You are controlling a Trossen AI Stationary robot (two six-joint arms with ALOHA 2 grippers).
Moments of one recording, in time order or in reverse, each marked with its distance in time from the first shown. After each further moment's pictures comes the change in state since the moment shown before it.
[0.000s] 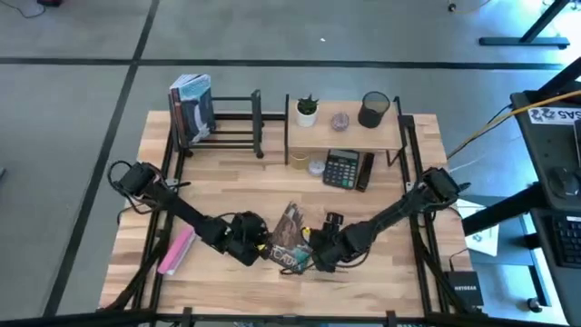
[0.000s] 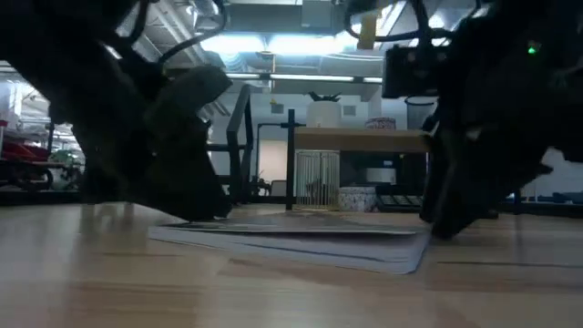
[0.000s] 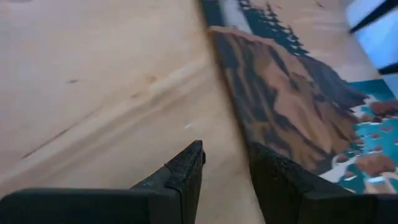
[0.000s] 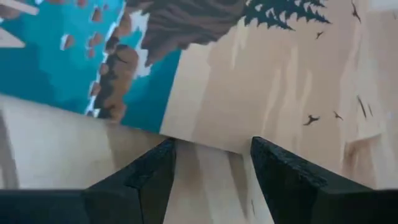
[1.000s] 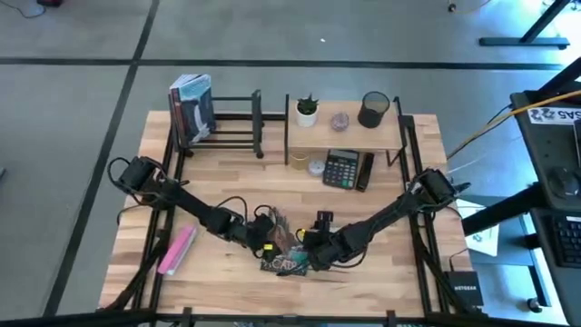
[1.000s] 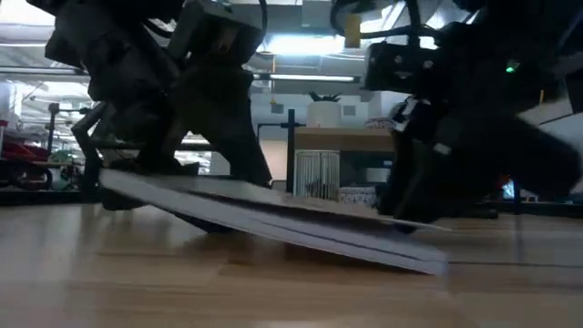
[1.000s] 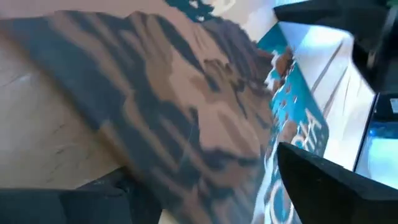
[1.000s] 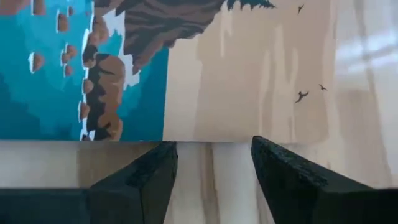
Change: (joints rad) left arm 0.079 0.005 0.000 0.175 0.441 -0.007; right arm -0.011 0.053 -0.007 0.200 0.162 -0.250
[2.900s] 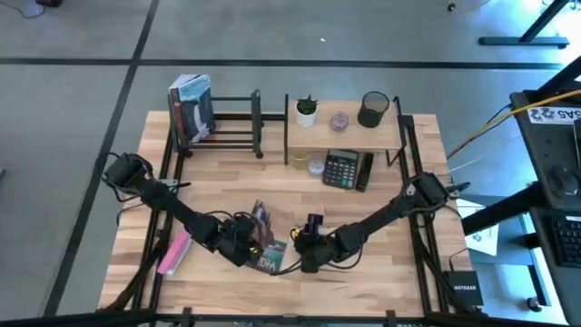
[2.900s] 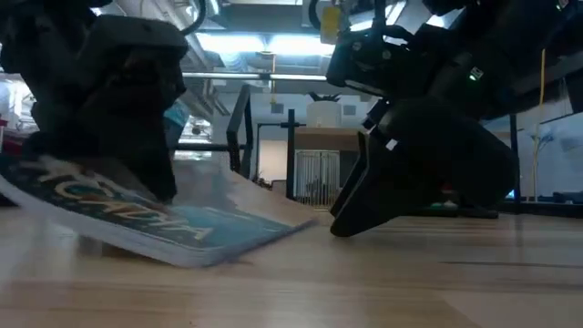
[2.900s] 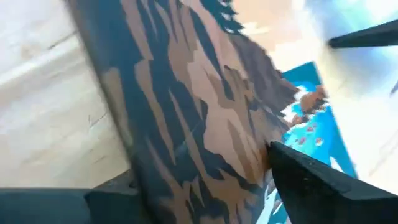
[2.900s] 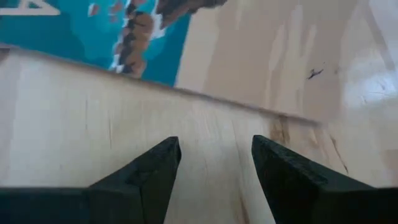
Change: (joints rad) left arm -0.128 -0.176 -0.004 -0.413 -0.242 -0.143; right arm 0.002 0.046 0.003 0.199 -0.035 0.020
